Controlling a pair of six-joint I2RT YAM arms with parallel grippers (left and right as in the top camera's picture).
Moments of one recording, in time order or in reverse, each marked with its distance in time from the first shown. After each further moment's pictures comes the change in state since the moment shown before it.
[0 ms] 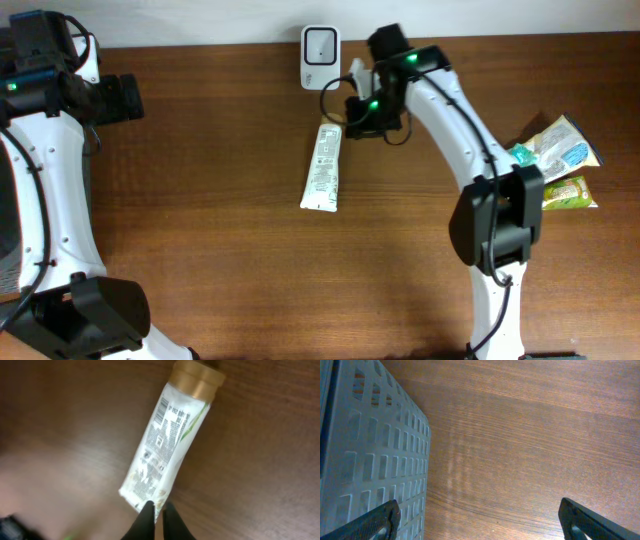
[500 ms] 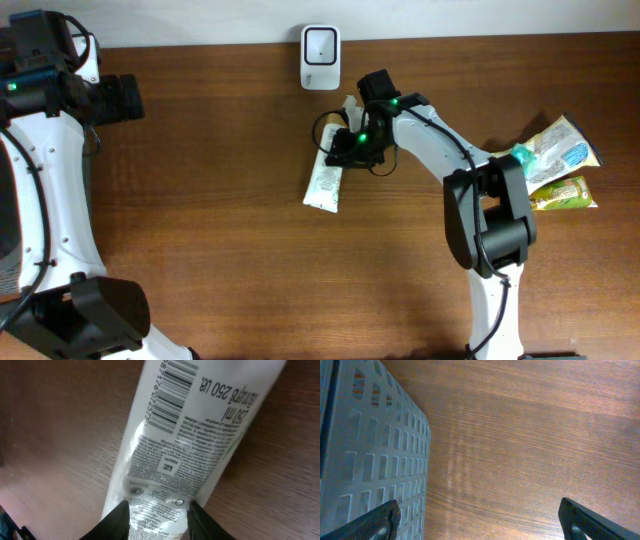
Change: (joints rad) left arm 0.000 0.000 0.000 0.000 0.000 0.000; right arm 0.040 -0.004 -0.392 0.427 -0.073 0.166
